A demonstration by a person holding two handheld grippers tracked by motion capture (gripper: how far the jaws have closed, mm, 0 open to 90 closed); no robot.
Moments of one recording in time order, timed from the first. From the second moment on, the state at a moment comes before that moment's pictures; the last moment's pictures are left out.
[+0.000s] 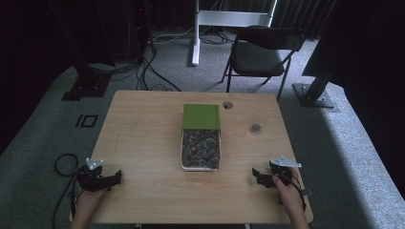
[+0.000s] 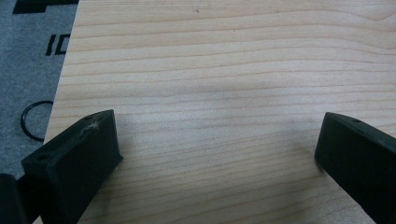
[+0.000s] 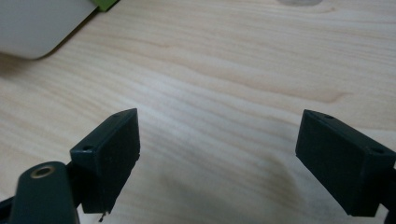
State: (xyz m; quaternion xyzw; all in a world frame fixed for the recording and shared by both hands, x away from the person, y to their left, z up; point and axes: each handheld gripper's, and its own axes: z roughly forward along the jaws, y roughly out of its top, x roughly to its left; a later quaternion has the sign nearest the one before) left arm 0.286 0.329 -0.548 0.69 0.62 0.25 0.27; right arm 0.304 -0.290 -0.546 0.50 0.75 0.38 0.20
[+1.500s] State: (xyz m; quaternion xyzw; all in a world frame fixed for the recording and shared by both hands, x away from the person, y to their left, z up) left arm 0.277 0.317 -0.548 0.64 0.67 0.27 0.25; right arm 0.279 -0.295 -0.554 0.52 0.76 0.33 0.22
